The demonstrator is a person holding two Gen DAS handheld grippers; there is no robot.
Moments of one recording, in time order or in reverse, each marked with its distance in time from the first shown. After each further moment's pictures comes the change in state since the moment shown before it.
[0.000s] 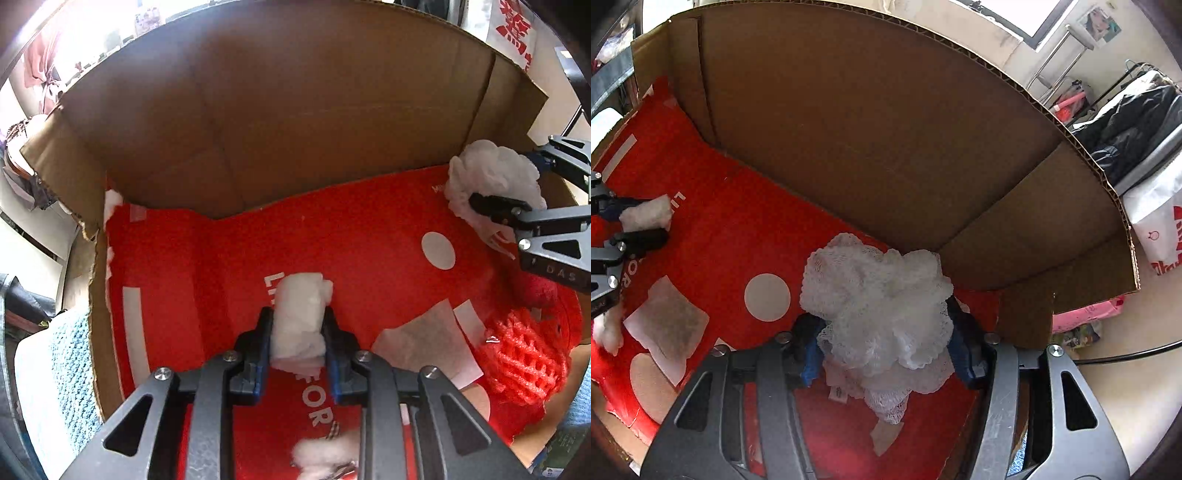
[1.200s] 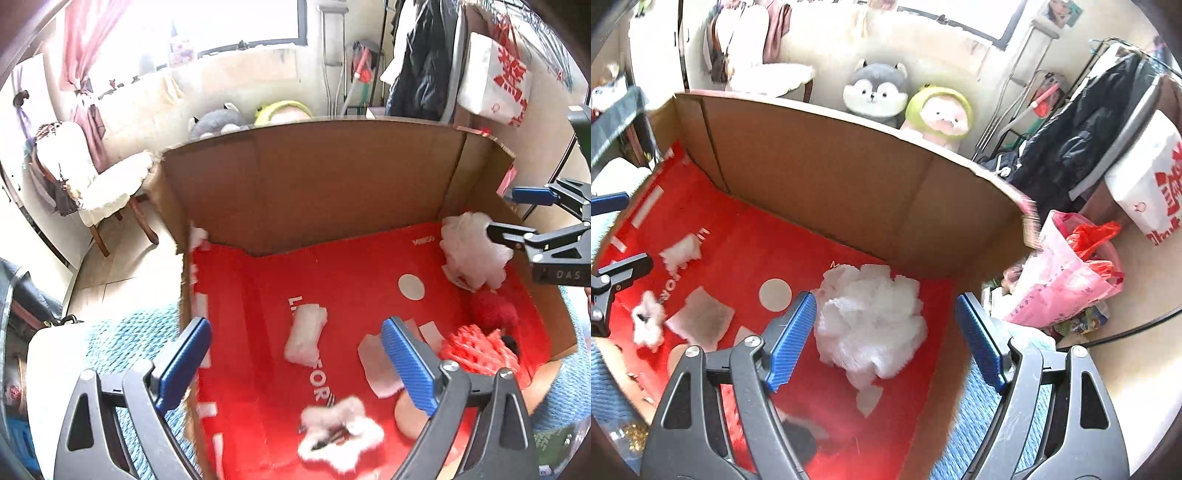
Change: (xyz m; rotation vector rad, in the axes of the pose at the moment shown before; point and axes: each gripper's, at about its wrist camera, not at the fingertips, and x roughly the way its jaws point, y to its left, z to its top) left arm -0.097 -0.019 -0.004 -0.079 -0.205 0.028; right arm -0.063 -0.056 -0.022 0.139 -0.109 0.041
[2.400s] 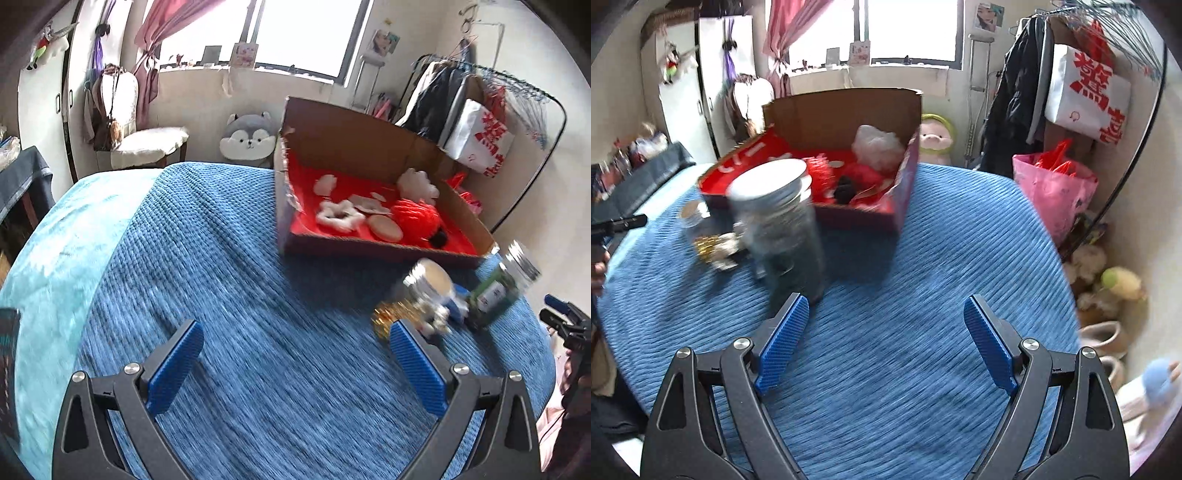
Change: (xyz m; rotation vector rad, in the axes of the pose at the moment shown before) left arm -0.141 0.058 -0.272 -0.257 -0.152 -0.096; right arm -0.171 0.003 -0.319 0.212 -0.247 0.129
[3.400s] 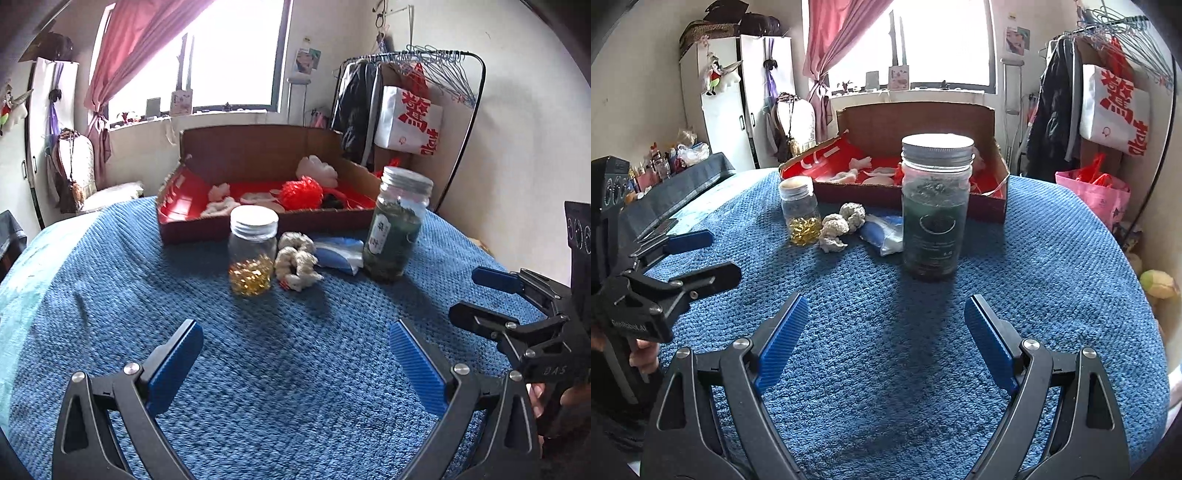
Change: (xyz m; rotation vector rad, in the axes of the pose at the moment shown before) left arm -0.018 -0.126 -0.081 0.214 -0.133 -0.079; right arm -0.014 0.102 -0.051 -0.030 -0.109 0.109
